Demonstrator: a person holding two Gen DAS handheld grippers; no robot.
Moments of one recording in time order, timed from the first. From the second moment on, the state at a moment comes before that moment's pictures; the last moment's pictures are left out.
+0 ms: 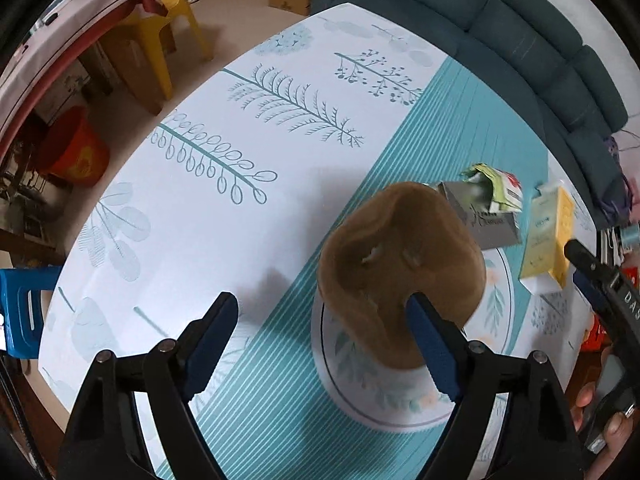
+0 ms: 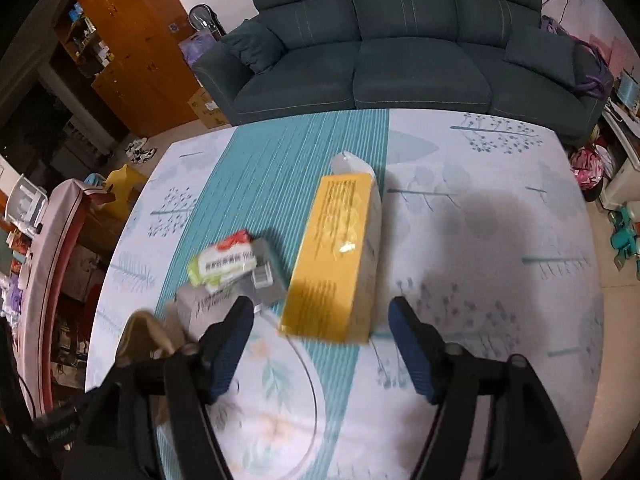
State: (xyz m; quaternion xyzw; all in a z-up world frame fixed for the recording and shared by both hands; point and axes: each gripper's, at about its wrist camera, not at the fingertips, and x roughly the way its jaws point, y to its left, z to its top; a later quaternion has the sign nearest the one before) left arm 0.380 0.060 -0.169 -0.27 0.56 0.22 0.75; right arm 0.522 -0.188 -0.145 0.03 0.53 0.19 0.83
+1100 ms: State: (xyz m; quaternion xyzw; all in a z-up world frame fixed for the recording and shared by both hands) left arm 0.343 0.024 -0.158 -0.18 0.58 0.16 0.78; right arm 0.458 -0.213 -0.157 0.05 0.56 0.22 0.80
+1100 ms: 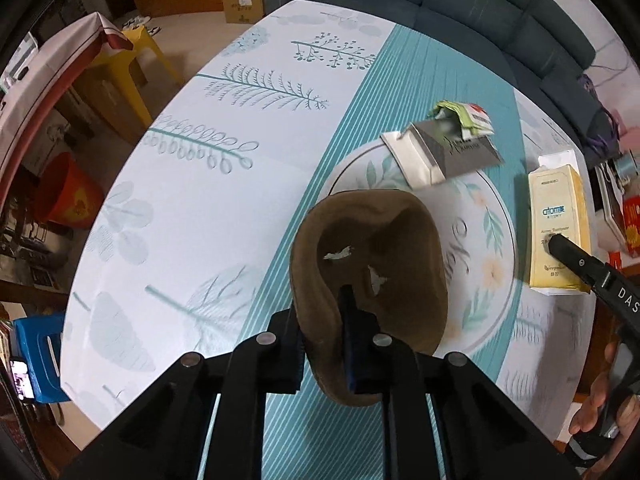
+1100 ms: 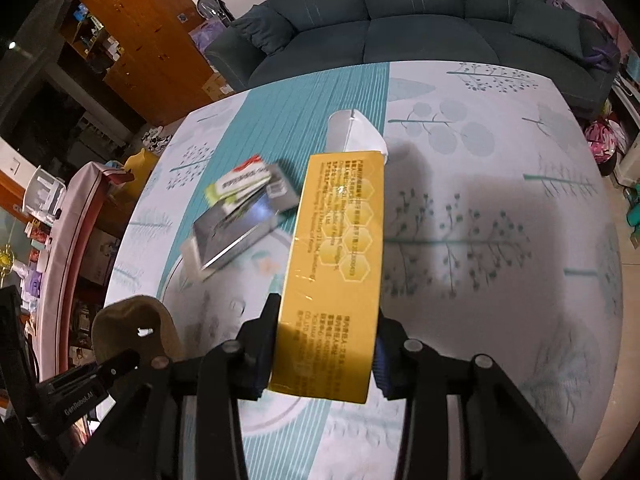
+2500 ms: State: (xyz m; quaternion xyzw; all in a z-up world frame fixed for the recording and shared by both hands) left arm -0.034 0.059 -0.166 -0.09 0.59 0.01 0.80; right arm 0.015 -0.115 -0.162 -0.06 0.58 0.22 0.78
